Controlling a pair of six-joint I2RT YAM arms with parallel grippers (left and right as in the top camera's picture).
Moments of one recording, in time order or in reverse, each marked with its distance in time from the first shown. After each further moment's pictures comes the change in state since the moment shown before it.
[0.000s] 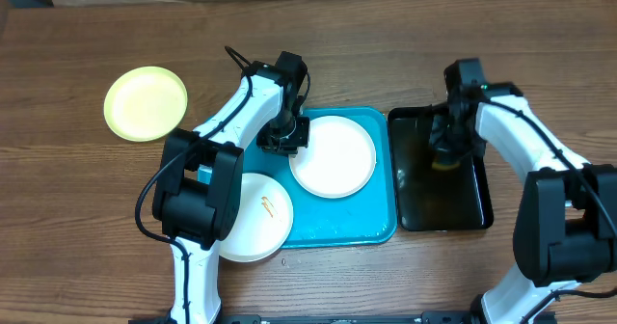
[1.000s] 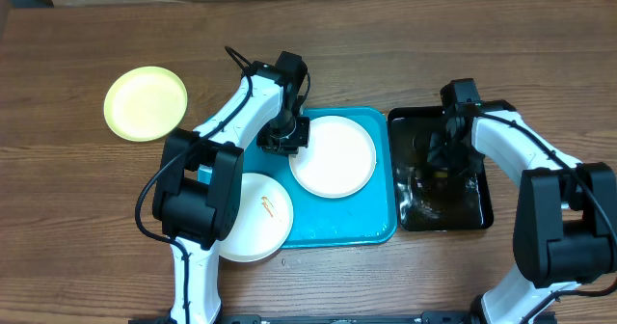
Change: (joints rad) left arm 0.000 0.000 0.000 0.000 0.000 0.000; right arm 0.005 -0.003 -0.137 0.065 -0.005 -0.014
